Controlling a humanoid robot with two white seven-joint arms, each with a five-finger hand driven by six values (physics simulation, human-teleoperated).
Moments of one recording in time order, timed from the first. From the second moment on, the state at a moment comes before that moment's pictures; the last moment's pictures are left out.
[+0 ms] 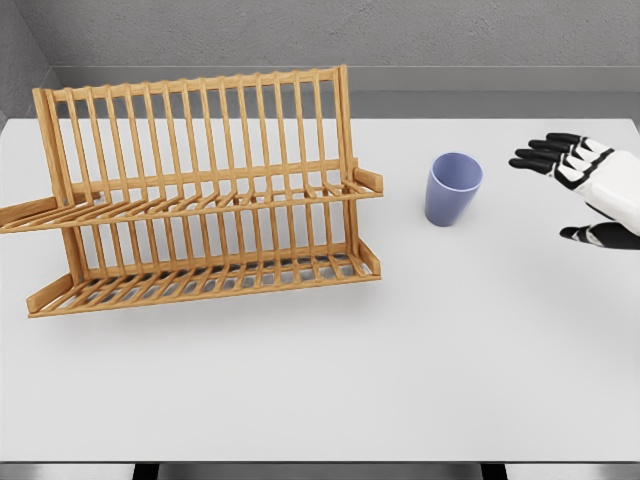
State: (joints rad) left arm -0.02 0.00 -0.08 -0.02 -0.07 -0.09 -0.03; right arm -0.08 -1.18 0.28 -1.75 0.29 -0.55 -0.11
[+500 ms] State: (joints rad) left arm -0.02 0.00 -0.08 -0.02 -0.07 -0.09 -0.03; right arm -0.82 -1.02 0.57 -1.59 0.28 -0.41 0.52
